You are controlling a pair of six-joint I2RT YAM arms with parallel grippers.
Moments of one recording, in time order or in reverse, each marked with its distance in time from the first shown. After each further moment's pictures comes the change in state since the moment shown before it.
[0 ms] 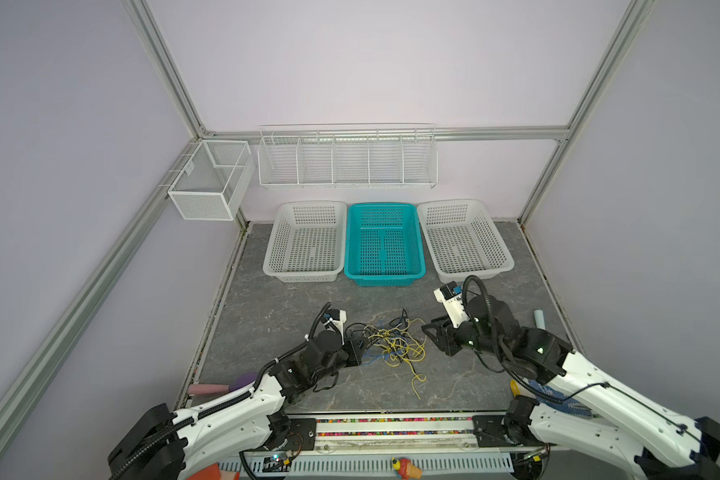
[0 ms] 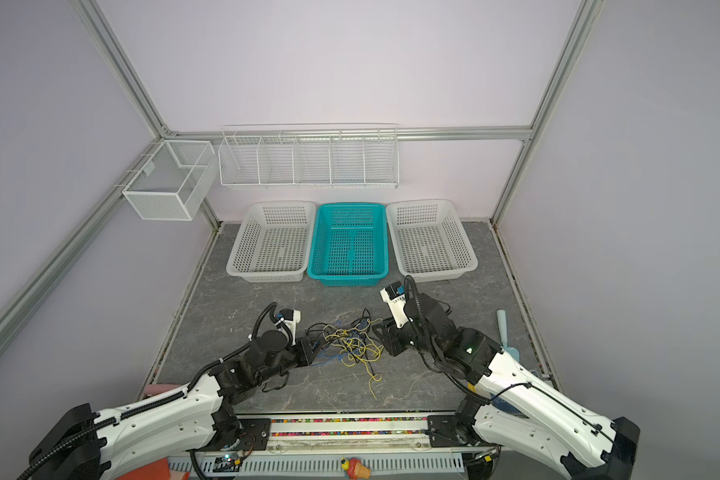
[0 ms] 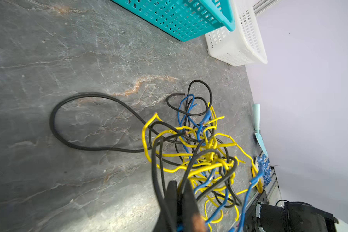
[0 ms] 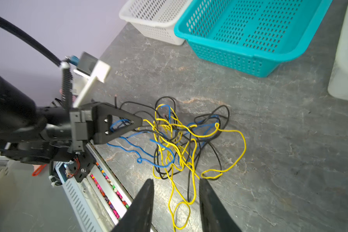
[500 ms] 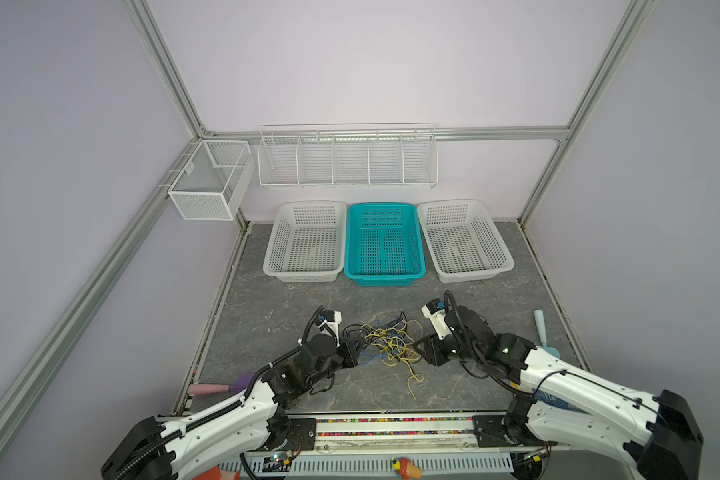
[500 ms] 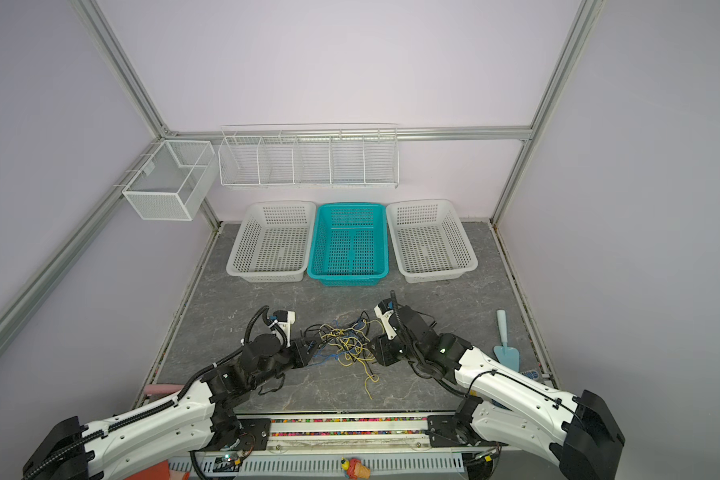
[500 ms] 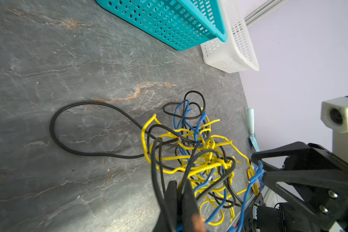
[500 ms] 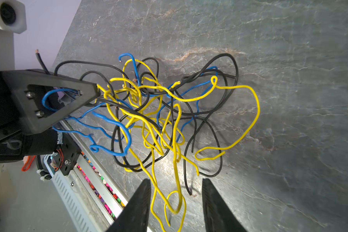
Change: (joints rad) left arm 0.000 -0.089 -0.031 -0.021 -0.023 -0.003; right arm 0.002 0.140 -0.181 0.182 -0.075 0.118
